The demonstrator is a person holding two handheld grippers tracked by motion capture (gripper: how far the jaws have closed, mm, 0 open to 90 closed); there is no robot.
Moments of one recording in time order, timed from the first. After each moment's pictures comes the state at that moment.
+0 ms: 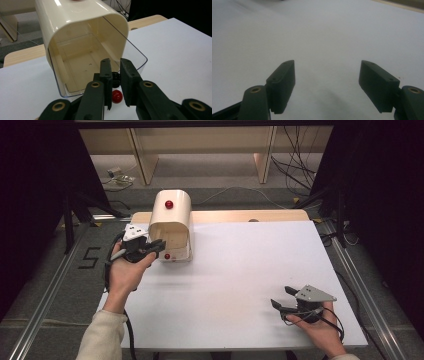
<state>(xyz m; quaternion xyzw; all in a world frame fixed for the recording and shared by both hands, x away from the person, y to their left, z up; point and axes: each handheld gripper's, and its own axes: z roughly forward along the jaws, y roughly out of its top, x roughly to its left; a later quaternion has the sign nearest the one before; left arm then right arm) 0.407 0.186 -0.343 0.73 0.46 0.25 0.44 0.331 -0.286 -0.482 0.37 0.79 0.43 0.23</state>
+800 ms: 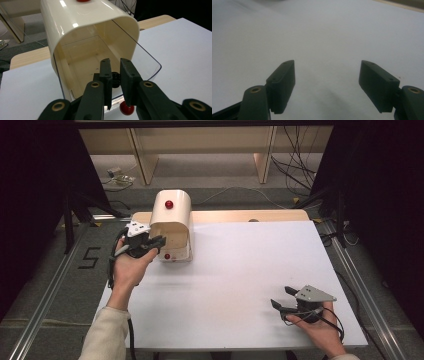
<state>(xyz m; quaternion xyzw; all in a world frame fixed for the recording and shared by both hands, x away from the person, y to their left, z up) 0.421 0.182 -0.347 0.73 0.47 0.26 0.43 0.331 -0.286 -0.482 0.37 0.79 0.43 0.23</state>
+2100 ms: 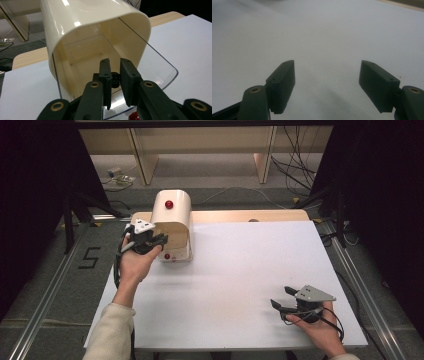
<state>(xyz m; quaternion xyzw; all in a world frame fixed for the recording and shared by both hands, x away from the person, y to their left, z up) 0.438 0.176 -0.355 0.73 0.47 0.27 0.42 0.332 -0.286 -0.483 0.37 0.79 0.43 0.23</state>
